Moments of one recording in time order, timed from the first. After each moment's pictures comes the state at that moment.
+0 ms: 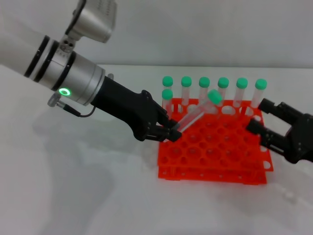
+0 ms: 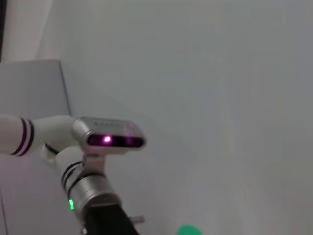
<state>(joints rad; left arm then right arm) -1.30 -2.07 2.85 -0.67 0.18 1.79 -1.30 0.39 2.01 -1.17 -0.38 -1.06 -1.60 0.99</state>
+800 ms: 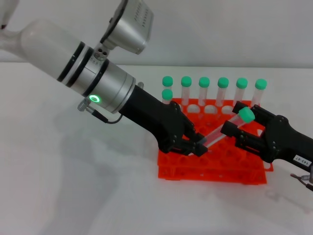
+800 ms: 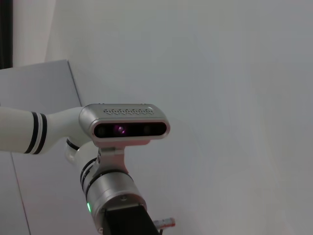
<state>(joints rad) -1.34 -2.08 2.85 -0.51 0.20 1.72 -1.29 0.50 2.03 -1.21 -0.24 -1.04 -1.60 0.99</state>
